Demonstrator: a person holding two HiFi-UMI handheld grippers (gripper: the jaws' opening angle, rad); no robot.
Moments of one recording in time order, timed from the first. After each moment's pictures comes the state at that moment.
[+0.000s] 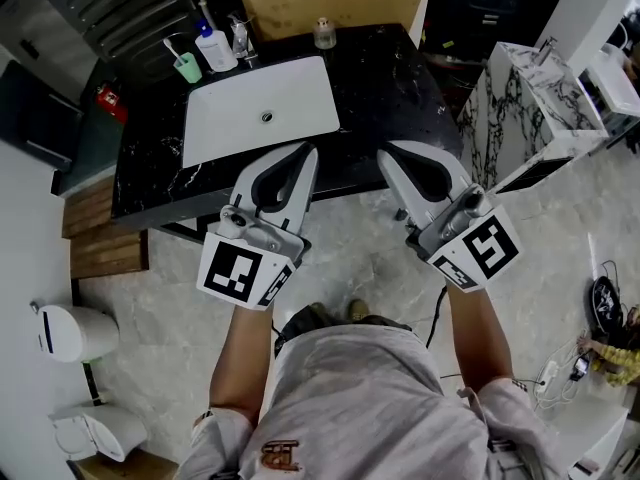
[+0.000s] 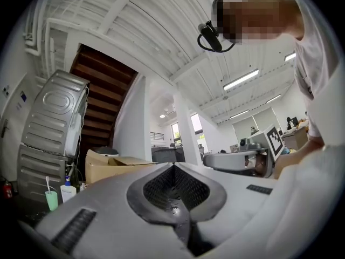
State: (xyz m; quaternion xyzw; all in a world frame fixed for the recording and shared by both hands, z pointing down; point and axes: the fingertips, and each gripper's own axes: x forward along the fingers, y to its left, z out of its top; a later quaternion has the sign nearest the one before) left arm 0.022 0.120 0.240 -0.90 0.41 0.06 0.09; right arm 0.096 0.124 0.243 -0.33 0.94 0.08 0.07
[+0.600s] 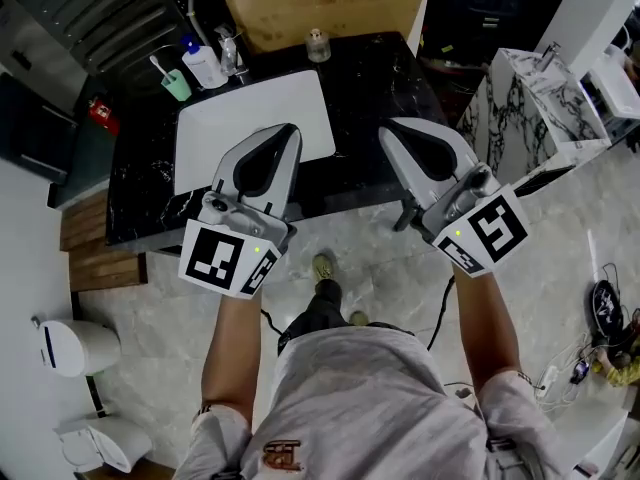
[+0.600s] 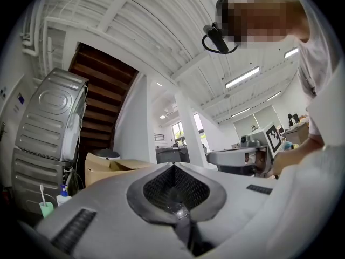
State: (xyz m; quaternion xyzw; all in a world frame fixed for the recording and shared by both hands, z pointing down) left arm 0.014 0.035 0.226 -0.90 0.42 0.06 0.10; right arm 0.105 0.038 0.227 -0.34 0.93 0.11 0.05
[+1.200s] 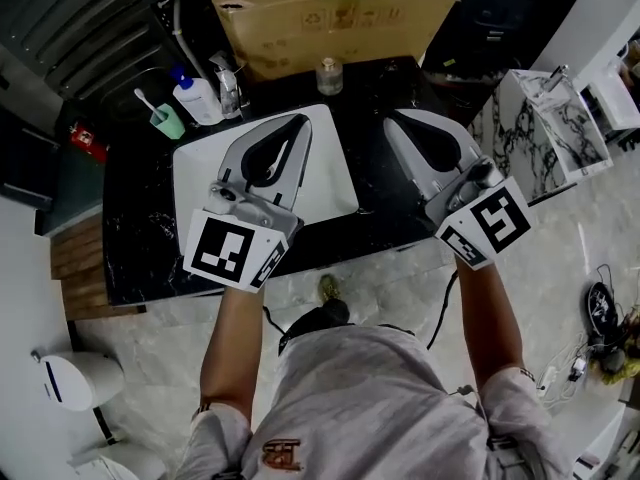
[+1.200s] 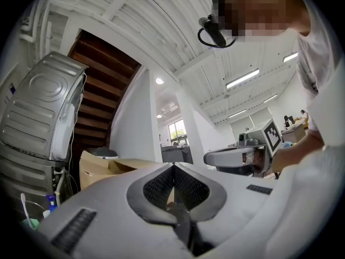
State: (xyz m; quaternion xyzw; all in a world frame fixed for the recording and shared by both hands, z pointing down) left arm -0.028 -0.119 0.223 -0.91 0.39 0.06 0.10; right arm 0.057 -0.116 0.226 -0.38 0.92 0.11 0.02
